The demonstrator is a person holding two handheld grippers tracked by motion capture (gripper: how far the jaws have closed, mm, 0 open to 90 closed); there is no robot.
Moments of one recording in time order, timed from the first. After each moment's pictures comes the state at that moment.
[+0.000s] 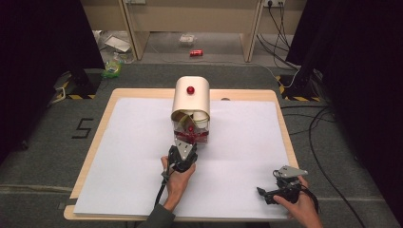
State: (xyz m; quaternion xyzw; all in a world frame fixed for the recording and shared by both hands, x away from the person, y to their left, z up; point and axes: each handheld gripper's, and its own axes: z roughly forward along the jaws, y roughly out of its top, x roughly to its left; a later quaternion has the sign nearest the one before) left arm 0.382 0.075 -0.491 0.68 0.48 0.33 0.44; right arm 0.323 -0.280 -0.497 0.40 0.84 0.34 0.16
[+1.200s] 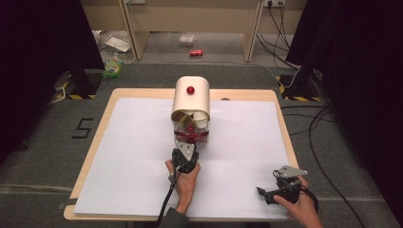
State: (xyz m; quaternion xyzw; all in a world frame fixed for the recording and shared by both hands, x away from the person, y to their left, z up) left arm 0.379 0.059 -0.493 0.62 0.55 0.36 0.44; right arm 0.323 -0.280 -0.497 0.40 0.84 0.34 0.16
